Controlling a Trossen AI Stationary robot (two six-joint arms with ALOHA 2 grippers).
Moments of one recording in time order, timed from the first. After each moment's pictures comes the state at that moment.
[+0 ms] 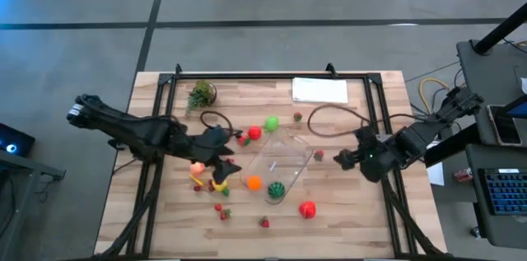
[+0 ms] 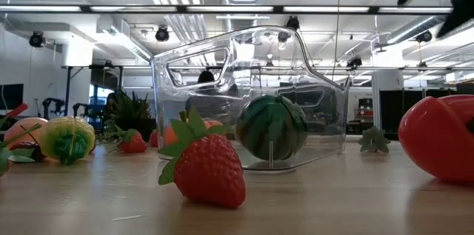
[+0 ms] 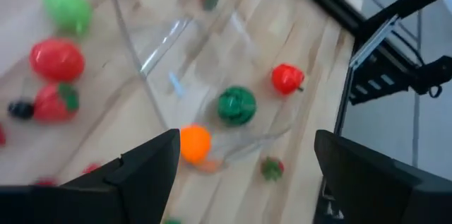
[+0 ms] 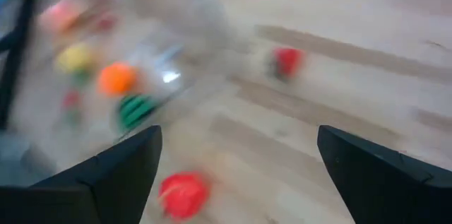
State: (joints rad) left arm -0.33 1.22 1.23 -0.74 -0.23 -0.89; right arm 0.60 1.03 0.96 -1.16 0.47 1.85
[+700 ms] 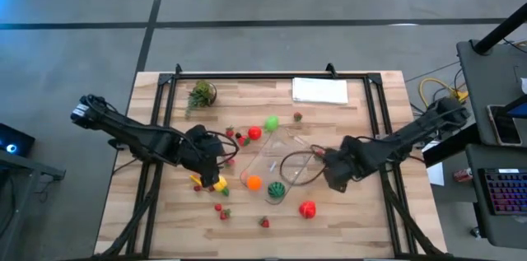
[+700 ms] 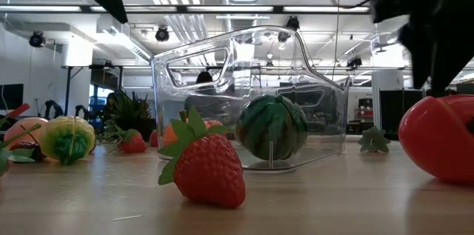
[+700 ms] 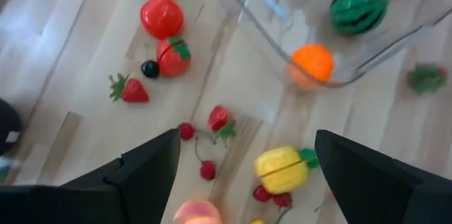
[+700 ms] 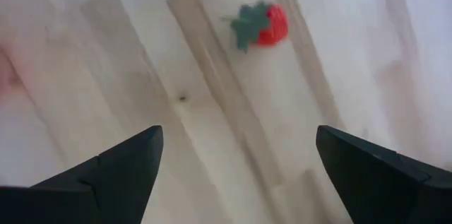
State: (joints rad) left arm -0.40 1.29 1.23 -1.09 -0.36 -0.67; right arm 0.43 1.42 0.96 -1.08 0.26 0.77
